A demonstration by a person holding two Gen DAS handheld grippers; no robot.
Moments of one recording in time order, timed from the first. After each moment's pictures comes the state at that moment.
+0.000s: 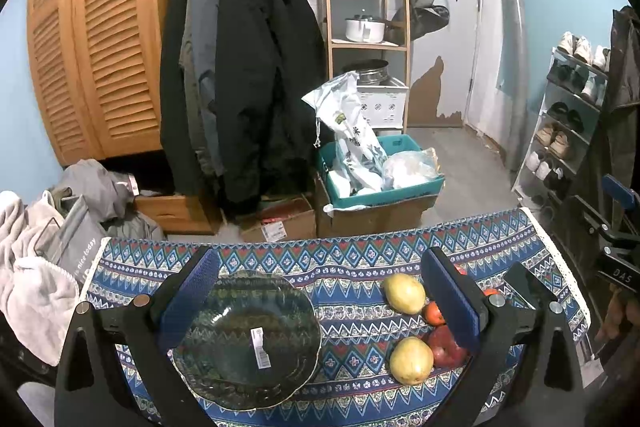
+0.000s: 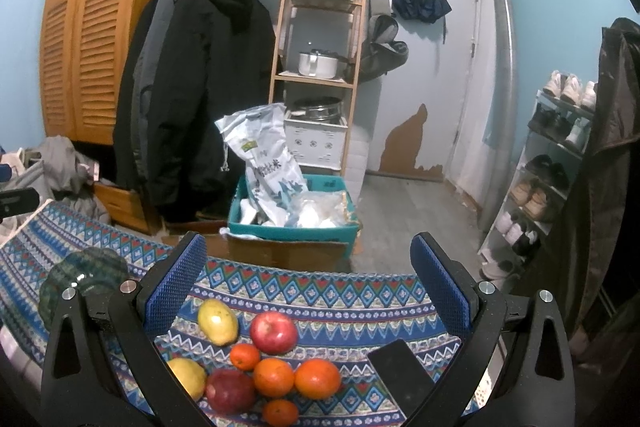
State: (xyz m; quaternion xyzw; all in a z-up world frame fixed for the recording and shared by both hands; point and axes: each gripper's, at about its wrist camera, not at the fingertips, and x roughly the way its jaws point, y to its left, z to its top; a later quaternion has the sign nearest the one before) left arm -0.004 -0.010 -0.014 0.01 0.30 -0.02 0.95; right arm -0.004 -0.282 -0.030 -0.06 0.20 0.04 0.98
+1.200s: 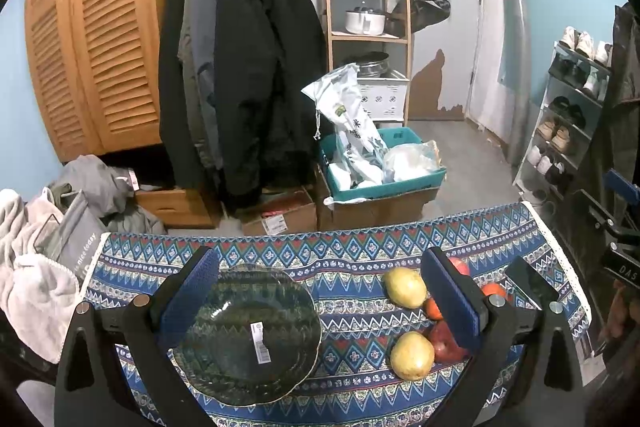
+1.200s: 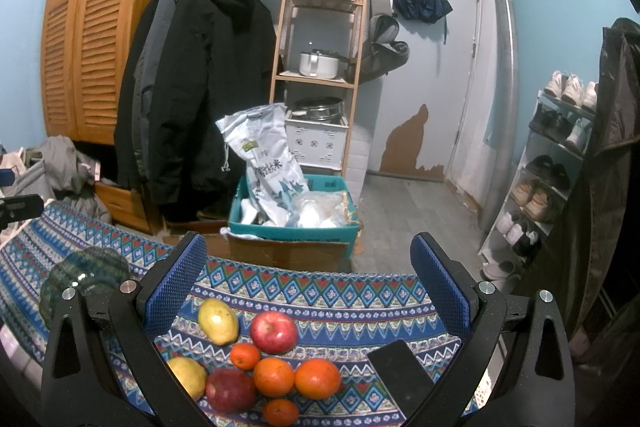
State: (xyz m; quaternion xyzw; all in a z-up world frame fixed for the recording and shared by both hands) left arm 0.002 -0.012 -0.015 0.02 0.32 -0.02 0.95; right arm -0.003 -0.281 -0.028 -0.06 0.20 0.04 0.98
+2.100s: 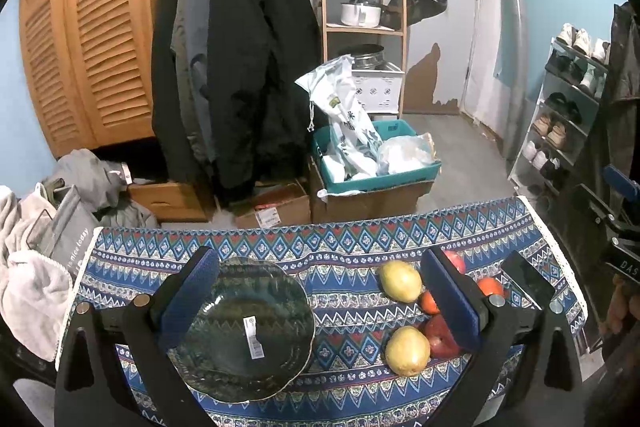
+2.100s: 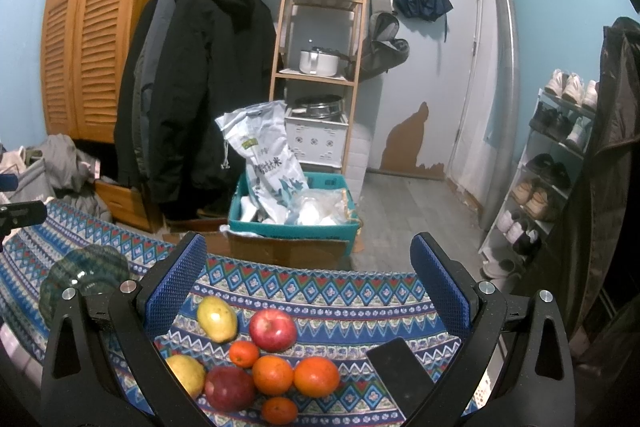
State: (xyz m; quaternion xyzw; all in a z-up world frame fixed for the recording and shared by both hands) left arm 0.008 -0.014 -0.019 0.01 0.33 -0.03 0.94; right arm -0.003 -0.282 -0.028 -0.06 0.20 0.04 0.98
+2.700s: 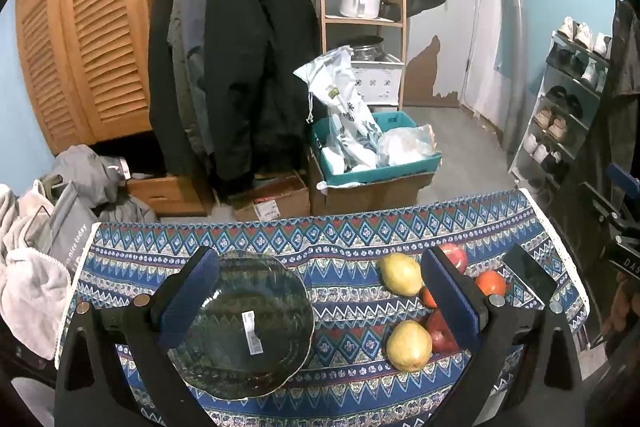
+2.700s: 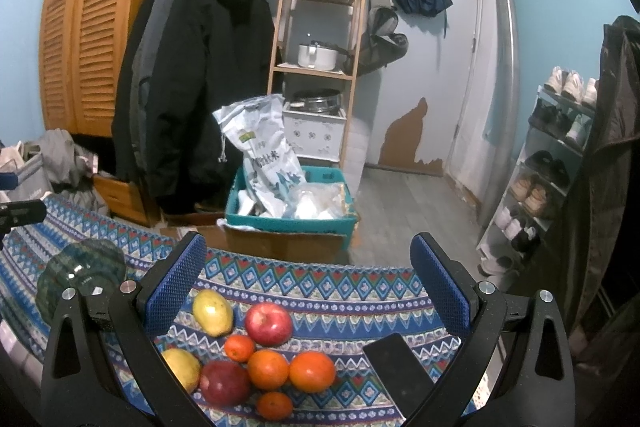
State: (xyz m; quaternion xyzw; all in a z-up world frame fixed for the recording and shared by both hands) left arm 0.011 -0.015 -0.030 0.02 0.35 -0.03 0.94; right arm -0.002 -0.286 -0.037 -0.07 0.22 0.03 0.97
